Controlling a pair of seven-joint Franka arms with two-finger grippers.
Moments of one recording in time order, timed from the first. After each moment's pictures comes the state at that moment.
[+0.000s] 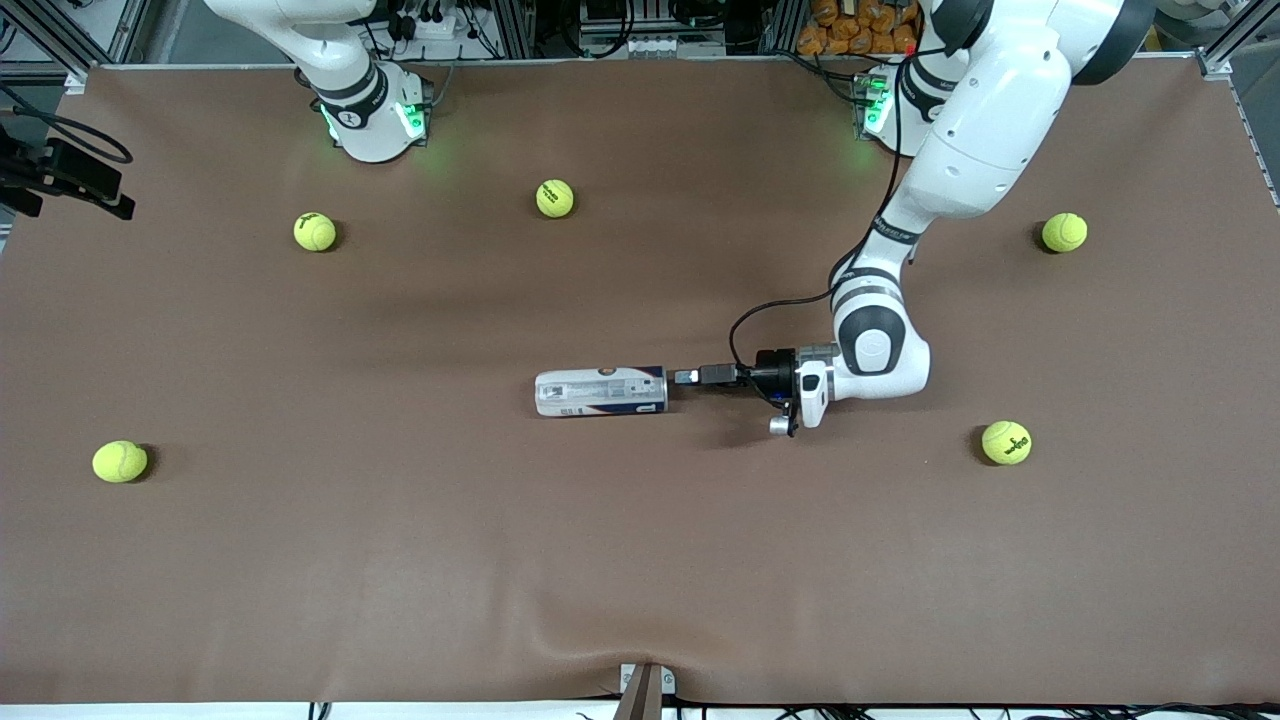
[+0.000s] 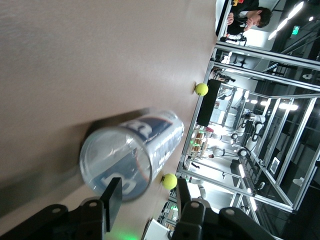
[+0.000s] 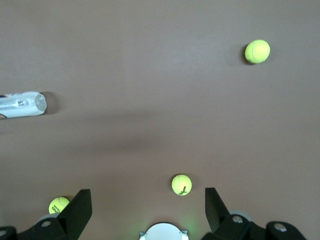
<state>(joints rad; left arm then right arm) -0.31 0.80 -0.13 -1.80 -1.72 2.04 0.76 0.00 -0.03 -0.04 -1.46 0.01 1.36 0.02</state>
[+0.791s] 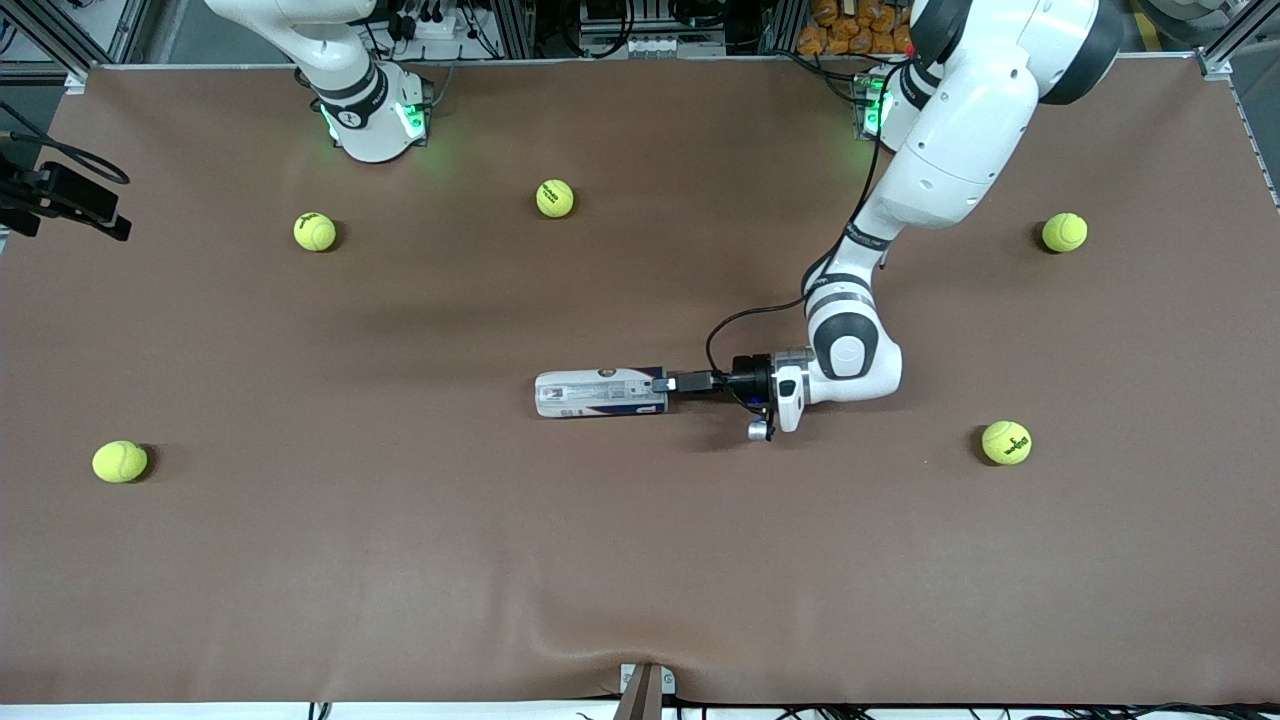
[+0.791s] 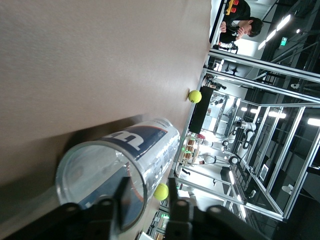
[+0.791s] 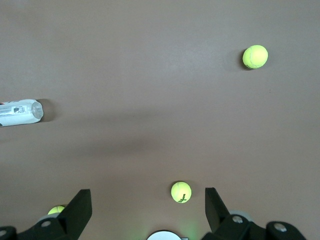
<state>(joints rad) -0.37 0.84 -0.13 -1.74 -1.81 2.08 0.77 -0.01 -0.01 -0.05 -1.47 0.01 1.39 0.02</state>
